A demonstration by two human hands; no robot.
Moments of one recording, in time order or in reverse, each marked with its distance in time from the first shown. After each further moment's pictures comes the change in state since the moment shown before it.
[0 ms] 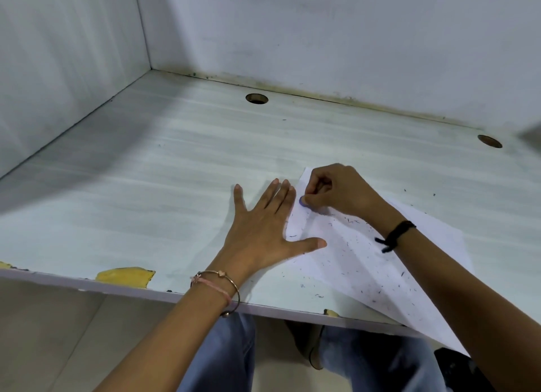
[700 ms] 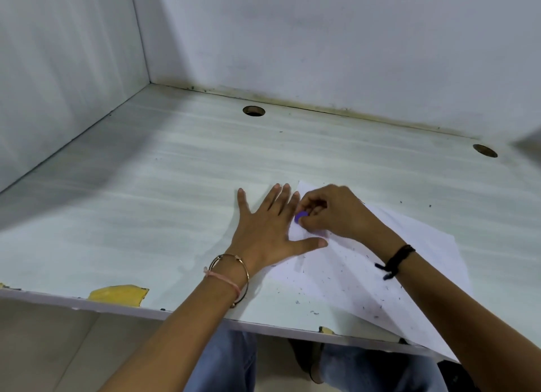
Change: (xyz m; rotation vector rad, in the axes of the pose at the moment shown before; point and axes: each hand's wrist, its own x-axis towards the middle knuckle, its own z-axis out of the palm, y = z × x) left_hand 0.030 0.003 0.003 0.002 0.014 -0.008; right_hand -0.007 0.004 0.005 -0.030 -0.017 -0.030
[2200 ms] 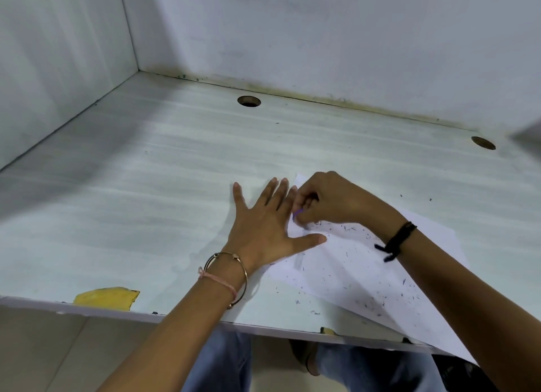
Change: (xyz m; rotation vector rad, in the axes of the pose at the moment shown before) left_hand 0.002 -0.002 0.005 0.015 0.028 0.017; right_hand 0.019 -0.010 -0.009 -0.194 -0.205 0.030
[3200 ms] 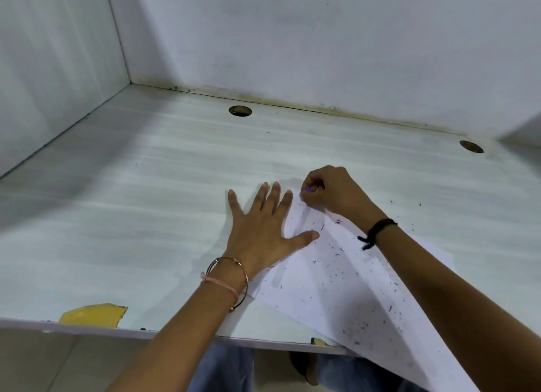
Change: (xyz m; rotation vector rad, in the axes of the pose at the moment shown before) left_hand 0.012 0.009 -0.001 0.017 -0.022 -0.060; right_hand 0.018 0.033 -0.007 0.072 0.352 0.056
